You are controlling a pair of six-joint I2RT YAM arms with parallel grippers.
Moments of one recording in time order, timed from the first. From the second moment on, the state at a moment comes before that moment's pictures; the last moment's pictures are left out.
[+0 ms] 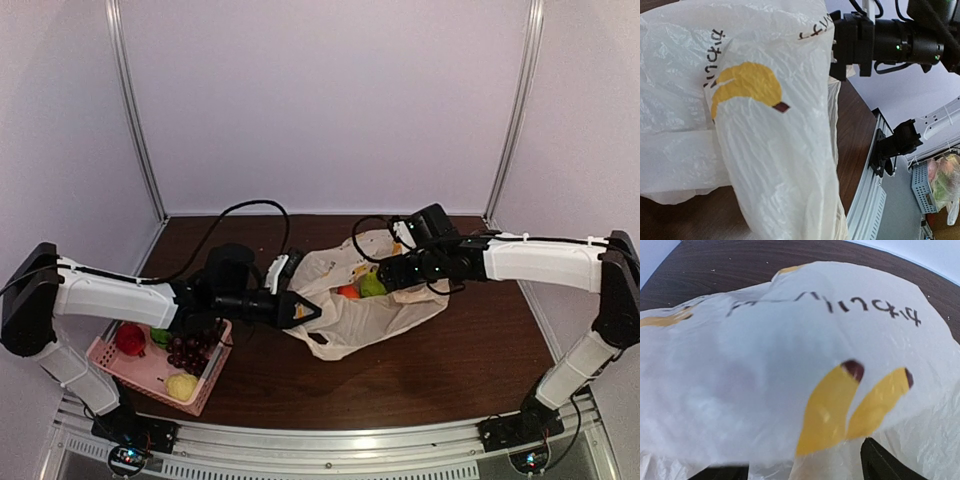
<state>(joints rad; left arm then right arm) -0.90 1.52 0.77 0.30 0.40 -0.58 0.68 1.58 1.09 -0.31 0.14 0.28</state>
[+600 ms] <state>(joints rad) -0.90 1.51 0.79 0.37 0.40 -0.64 0.85 1.54 0.99 -0.23 0.18 0.40</state>
